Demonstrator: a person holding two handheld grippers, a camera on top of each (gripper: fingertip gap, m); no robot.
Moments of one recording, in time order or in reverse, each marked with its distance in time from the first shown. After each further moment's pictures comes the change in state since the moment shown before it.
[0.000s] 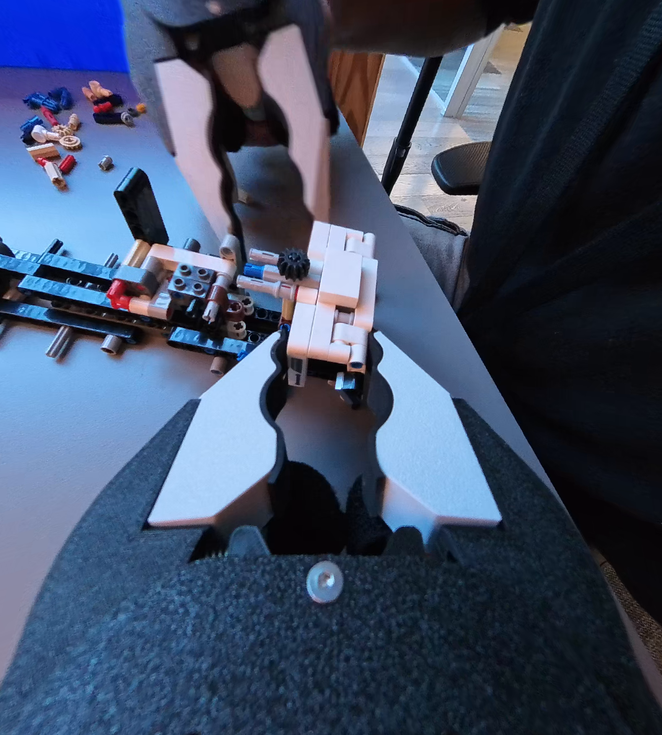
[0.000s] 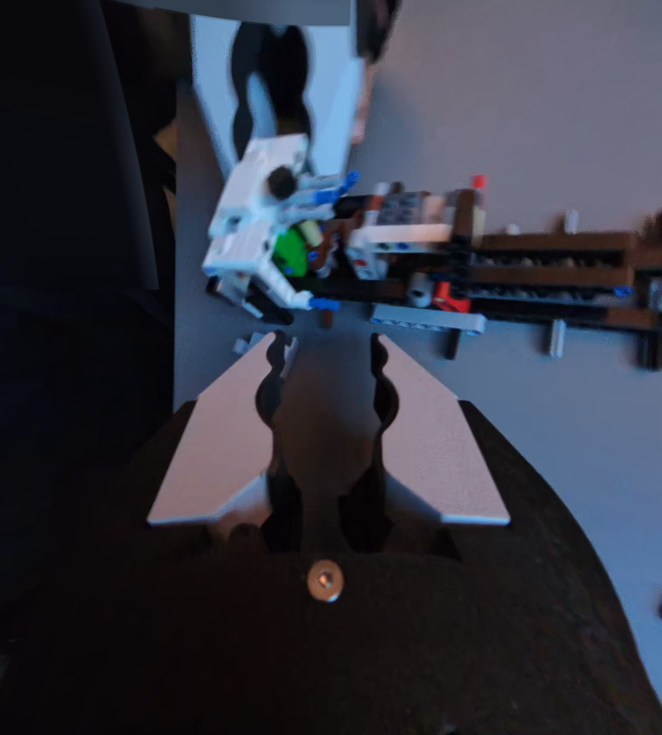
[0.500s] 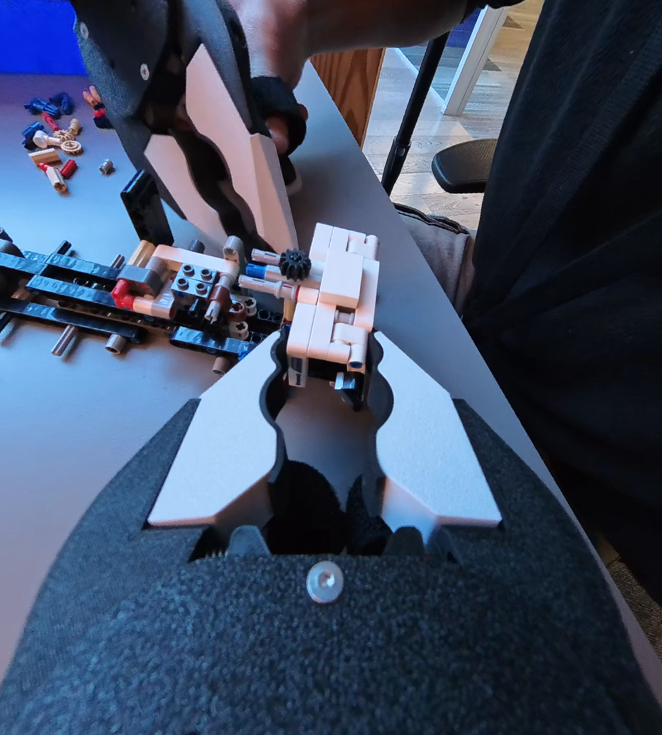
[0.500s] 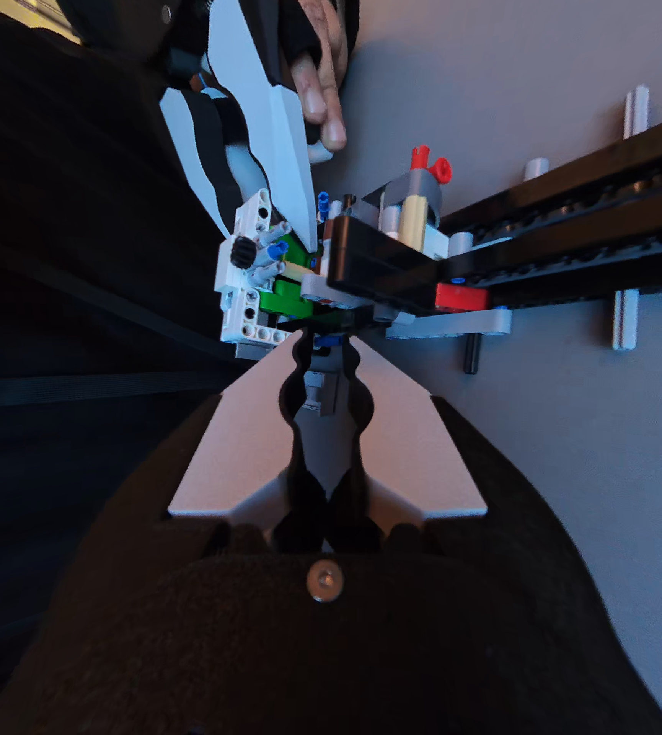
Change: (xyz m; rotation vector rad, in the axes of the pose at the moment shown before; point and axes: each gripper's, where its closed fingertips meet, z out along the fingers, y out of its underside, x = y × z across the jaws) left arm 0.000 0.000 0.000 0.001 -0.001 0.014; right arm -0.006 -0.013 0.014 -0.032 -0.292 0.487
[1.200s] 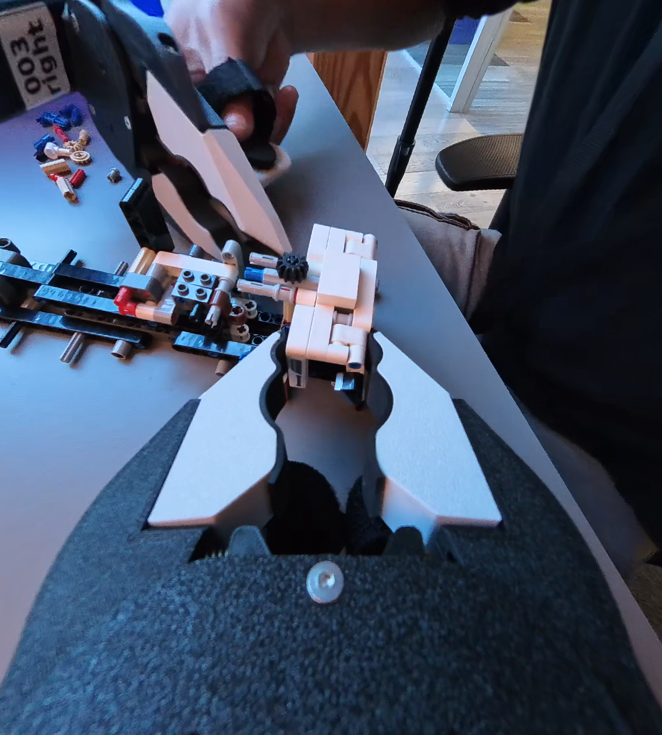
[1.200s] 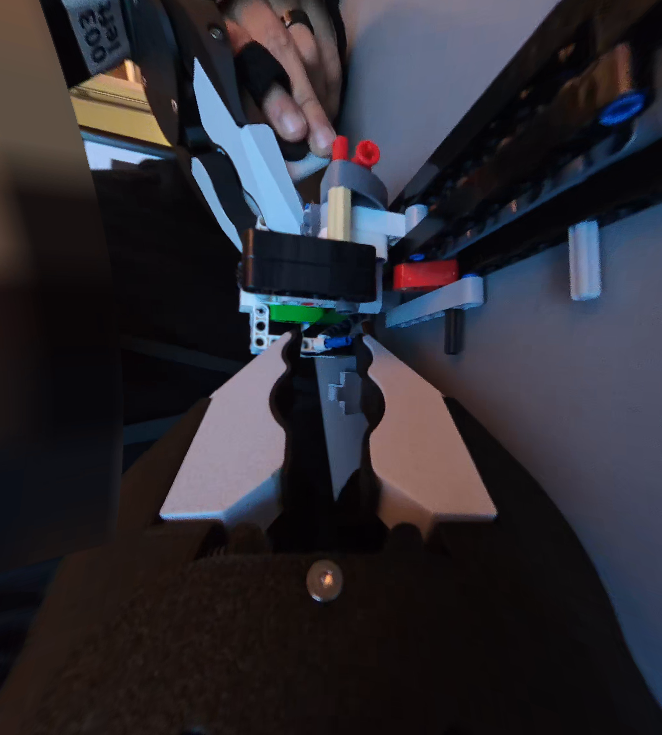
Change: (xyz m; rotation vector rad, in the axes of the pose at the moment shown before) left arm 0.000 0.000 -0.001 0.003 -0.018 0.027; right arm -0.002 -0.005 -0.005 0.000 -0.222 0.288
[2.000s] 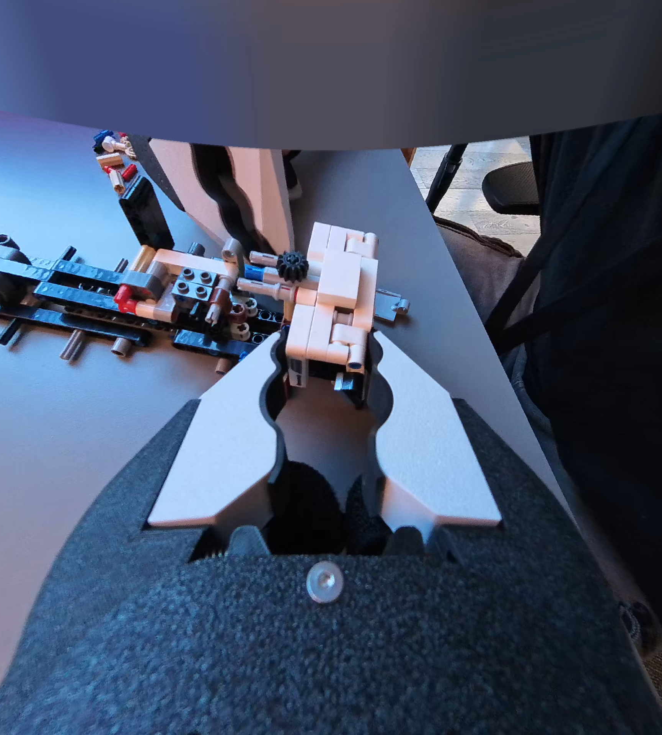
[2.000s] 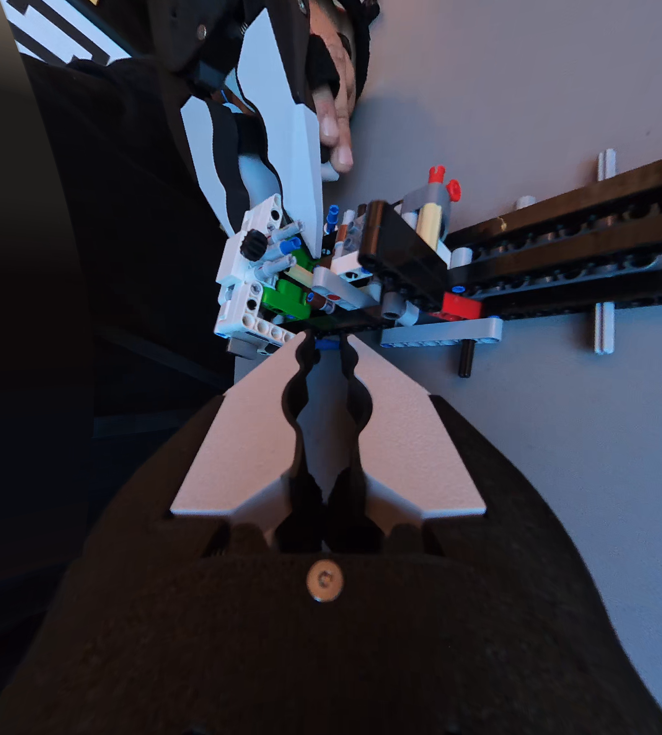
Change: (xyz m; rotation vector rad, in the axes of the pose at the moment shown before) left arm -0.014 -0.006 0.008 0.016 -0.116 -0.070; right arm 0.010 -0.010 -0.015 -0.025 0.202 -0.478
